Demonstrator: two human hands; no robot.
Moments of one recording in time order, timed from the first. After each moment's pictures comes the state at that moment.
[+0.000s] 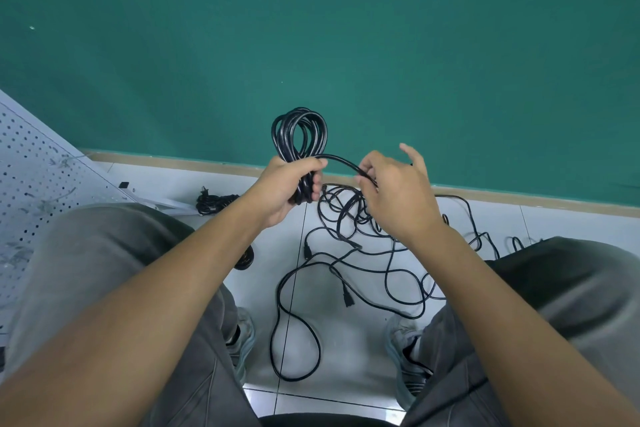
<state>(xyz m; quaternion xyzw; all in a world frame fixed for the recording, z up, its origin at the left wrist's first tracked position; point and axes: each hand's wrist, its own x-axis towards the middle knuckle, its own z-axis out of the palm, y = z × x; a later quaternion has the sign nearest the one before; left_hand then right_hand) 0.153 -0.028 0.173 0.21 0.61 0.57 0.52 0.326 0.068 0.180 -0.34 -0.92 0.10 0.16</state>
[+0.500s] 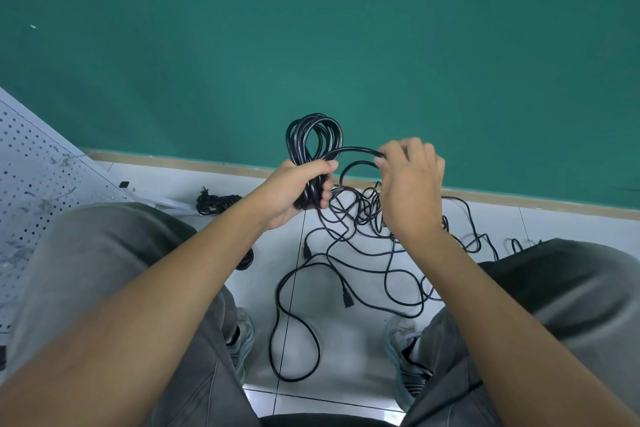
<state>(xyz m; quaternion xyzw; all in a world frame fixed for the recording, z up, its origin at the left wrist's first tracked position) 0.159 -0.029 0.179 0.24 0.58 0.54 0.57 0.323 0.072 0.167 -0.40 -0.86 0.02 0.32</state>
